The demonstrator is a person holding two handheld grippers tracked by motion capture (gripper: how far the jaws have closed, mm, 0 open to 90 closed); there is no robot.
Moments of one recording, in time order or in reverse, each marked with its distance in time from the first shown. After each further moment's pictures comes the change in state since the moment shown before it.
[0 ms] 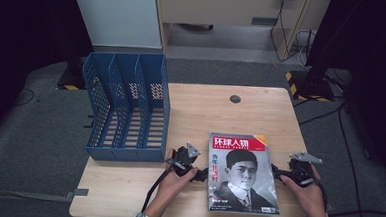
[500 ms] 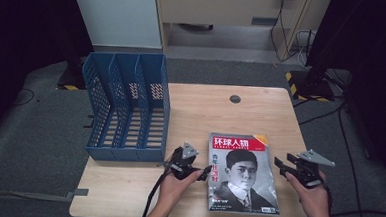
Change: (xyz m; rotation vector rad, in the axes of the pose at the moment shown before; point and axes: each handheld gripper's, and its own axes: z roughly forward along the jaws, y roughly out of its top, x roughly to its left) left arm -0.017 0.007 -0.036 -0.160 -0.128 -0.046; right arm 0.014 0.020 -0.040 -0.169 0.103 0.016
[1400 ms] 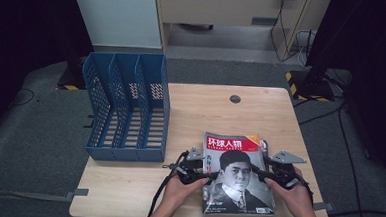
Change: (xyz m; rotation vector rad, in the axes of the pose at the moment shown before) left arm -0.007 -0.001 0.008 0.062 -0.132 -0.052; right arm 0.047 0.000 0.027 0.077 0.171 -0.170
